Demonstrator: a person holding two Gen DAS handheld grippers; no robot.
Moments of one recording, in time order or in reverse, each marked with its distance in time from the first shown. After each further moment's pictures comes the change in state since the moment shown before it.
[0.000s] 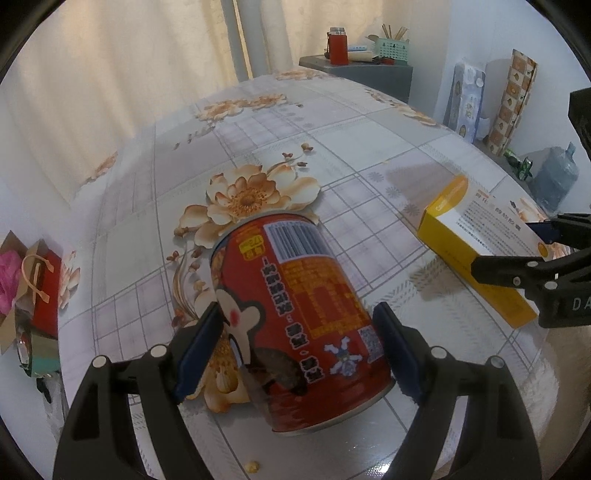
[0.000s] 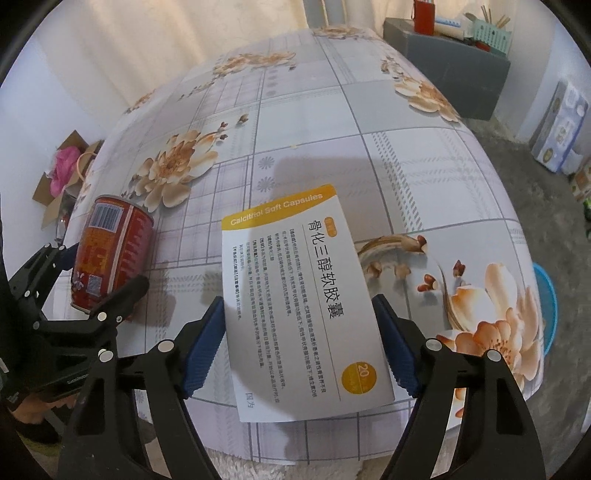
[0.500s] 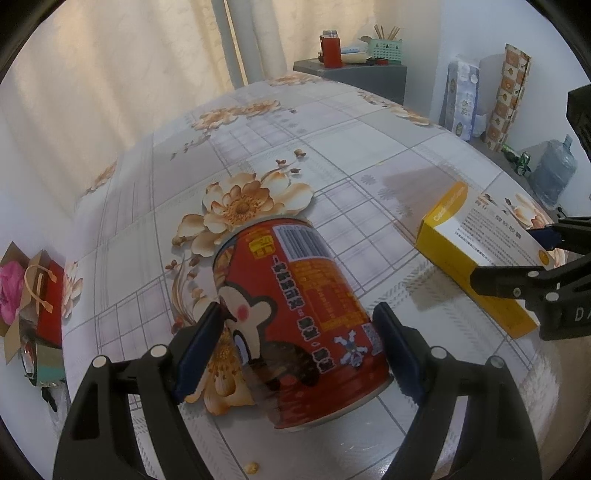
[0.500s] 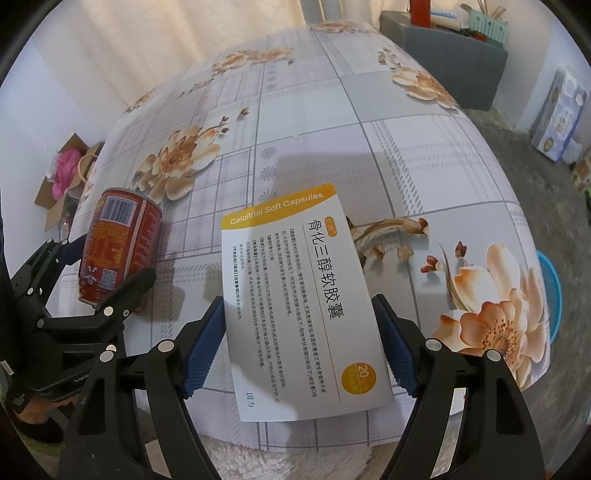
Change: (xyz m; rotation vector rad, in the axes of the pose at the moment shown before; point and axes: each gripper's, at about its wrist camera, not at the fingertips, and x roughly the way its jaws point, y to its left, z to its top) left arm -0.005 -0.006 0.001 0.031 -0.017 0.009; right arm -0.003 0.000 -0.007 0.029 0.018 0.016
